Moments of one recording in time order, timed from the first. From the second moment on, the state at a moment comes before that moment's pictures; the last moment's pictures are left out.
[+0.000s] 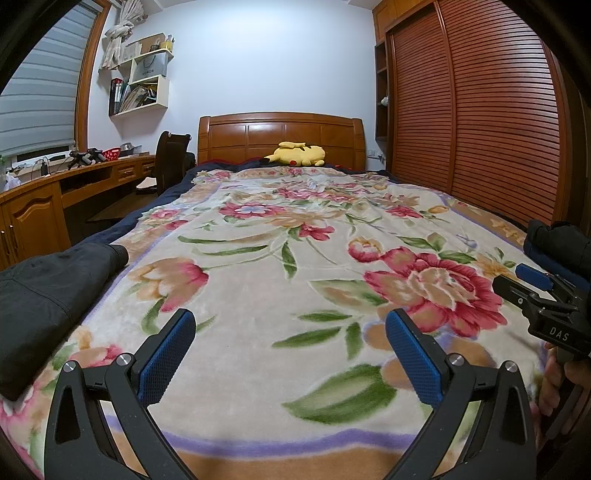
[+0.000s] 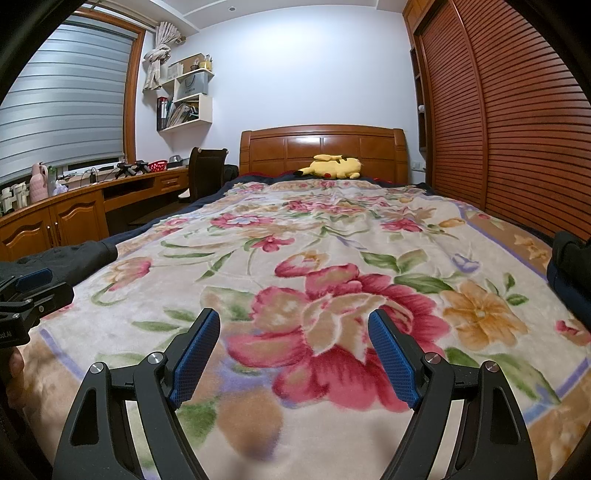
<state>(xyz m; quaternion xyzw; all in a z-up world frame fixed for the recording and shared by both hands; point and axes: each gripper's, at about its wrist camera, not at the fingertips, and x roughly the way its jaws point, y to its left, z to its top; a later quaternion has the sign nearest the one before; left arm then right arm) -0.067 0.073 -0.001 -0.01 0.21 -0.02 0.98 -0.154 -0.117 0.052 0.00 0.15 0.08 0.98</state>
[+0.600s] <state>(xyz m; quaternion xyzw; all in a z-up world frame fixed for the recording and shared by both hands) -0.067 0.074 0.000 -0.01 0.21 -0.02 0.98 -0.155 -0.118 0.051 0.00 0.15 0.08 0.98</state>
